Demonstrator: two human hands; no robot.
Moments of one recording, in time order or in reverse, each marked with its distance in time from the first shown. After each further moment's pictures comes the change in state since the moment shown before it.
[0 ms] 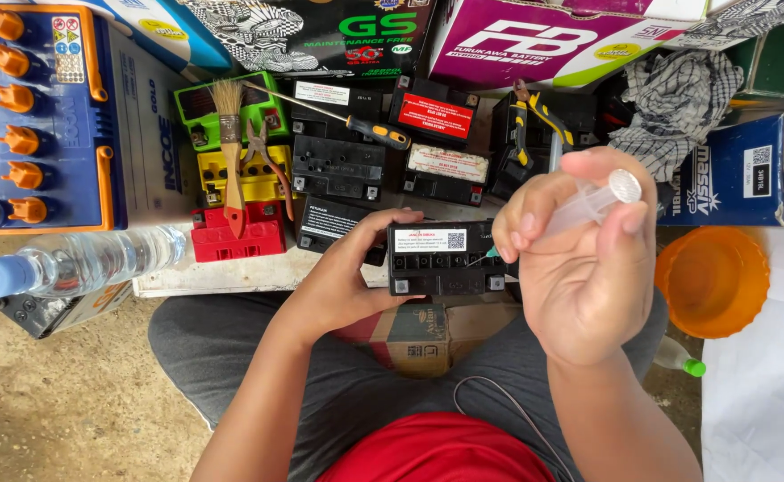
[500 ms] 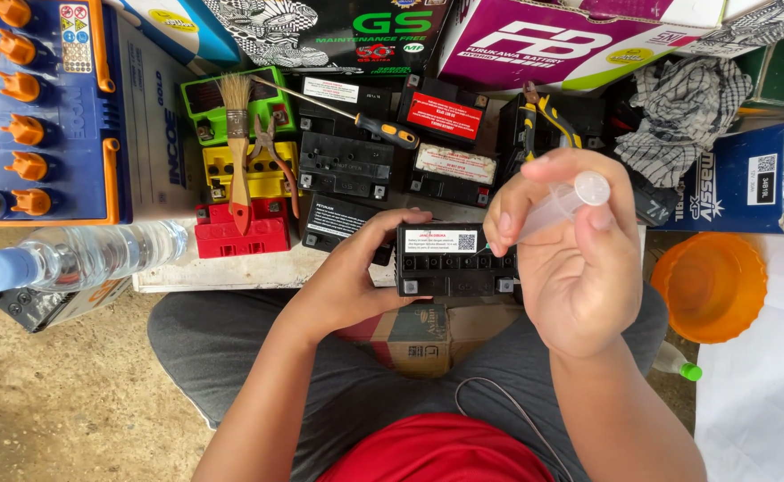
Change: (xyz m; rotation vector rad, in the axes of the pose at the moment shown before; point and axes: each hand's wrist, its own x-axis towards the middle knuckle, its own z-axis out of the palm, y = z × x) left_hand -0.001 -0.004 0.000 0.009 0.007 0.015; right_hand 0.009 0.005 0.003 -0.002 -0.090 0.078
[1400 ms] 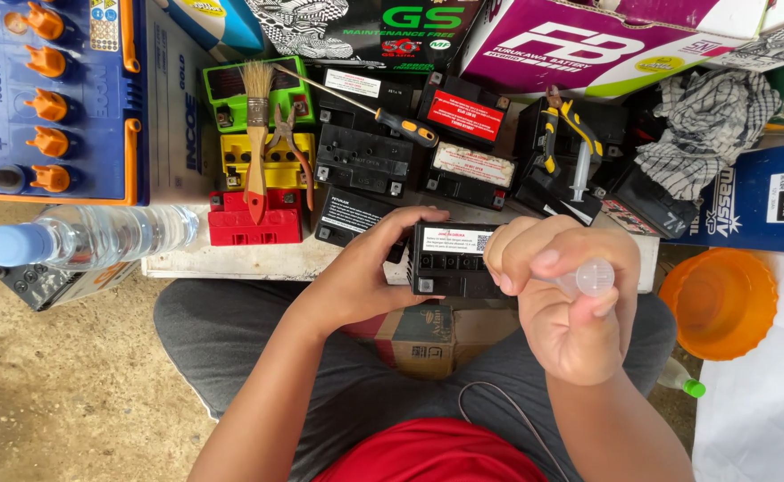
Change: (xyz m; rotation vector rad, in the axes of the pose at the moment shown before) left_hand -0.001 -0.006 -0.001 -0.004 0.002 0.070; right_hand -0.016 0.016 0.001 -0.086 -0.256 -0.253
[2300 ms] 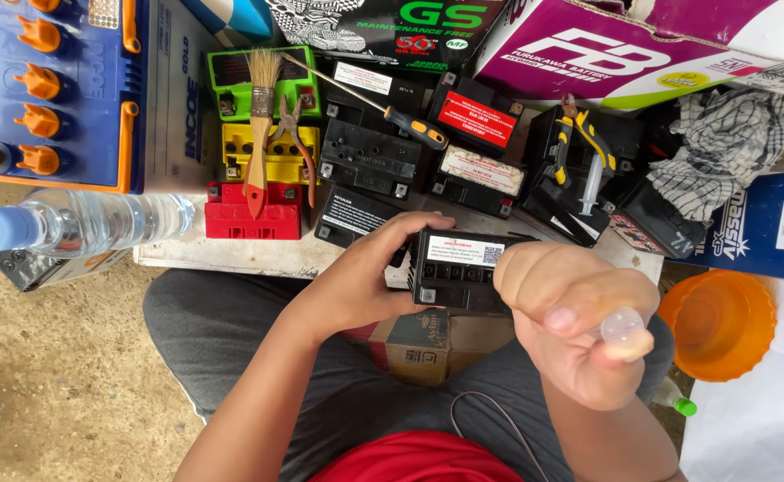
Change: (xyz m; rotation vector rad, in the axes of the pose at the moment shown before) left_hand -0.001 -0.003 0.002 0.009 -0.001 -0.006; right_hand 0.007 0.009 0.001 0.117 -0.053 -0.082
